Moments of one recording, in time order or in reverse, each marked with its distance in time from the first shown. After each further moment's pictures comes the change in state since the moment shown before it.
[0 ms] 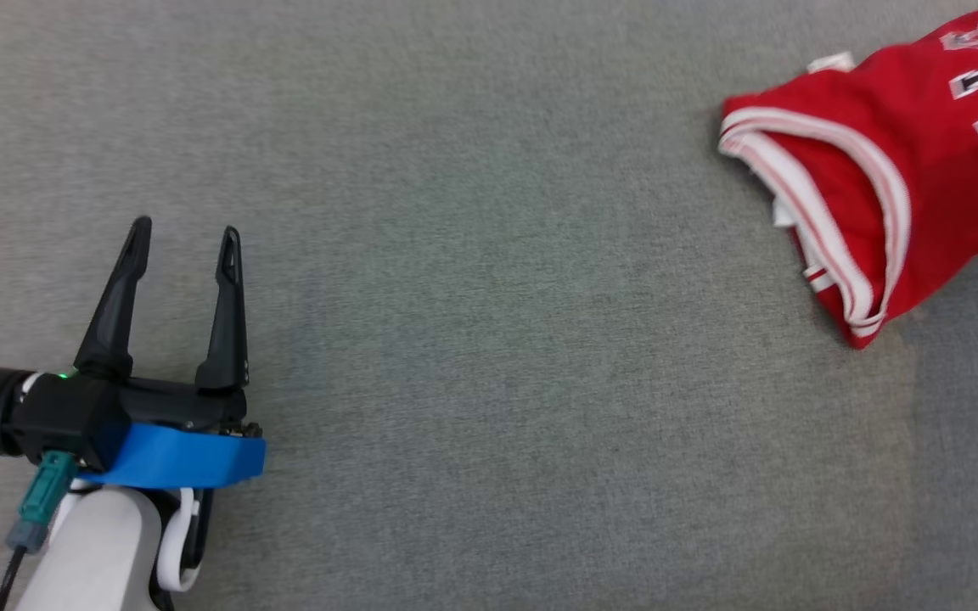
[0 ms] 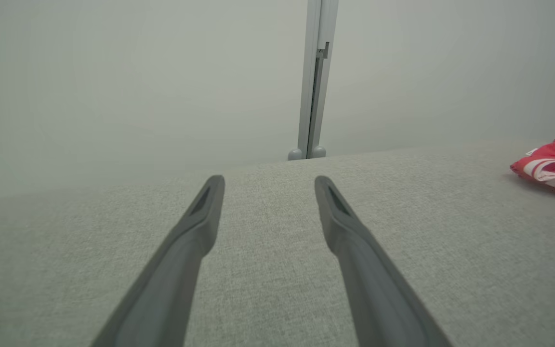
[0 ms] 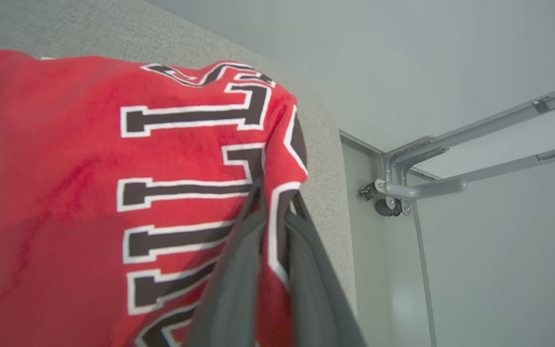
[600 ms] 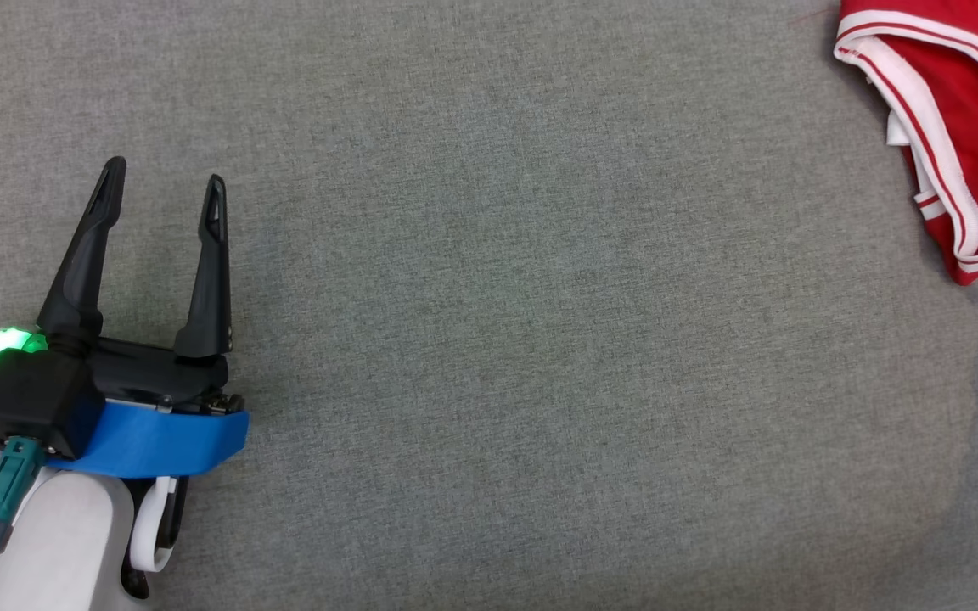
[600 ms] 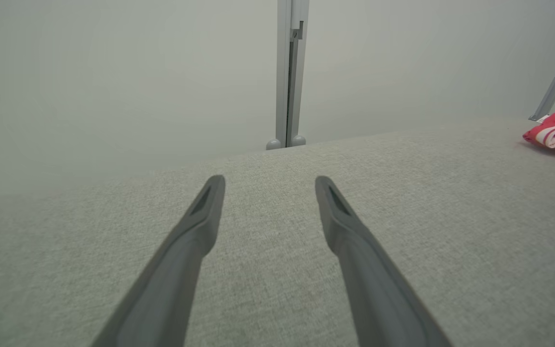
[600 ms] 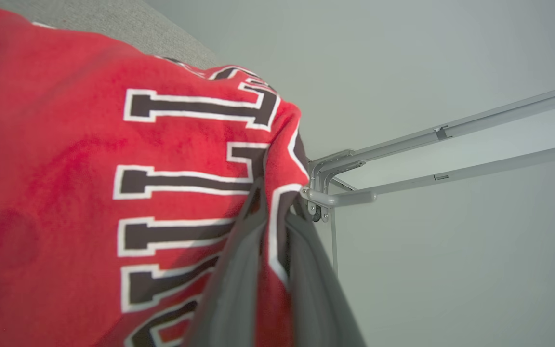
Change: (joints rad) left arm -0.046 0.058 -0.001 -0.140 0.030 0.010 0.063; right arm -0.038 -0.108 -0.098 0.000 -0.200 0.000 -0.176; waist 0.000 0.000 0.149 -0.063
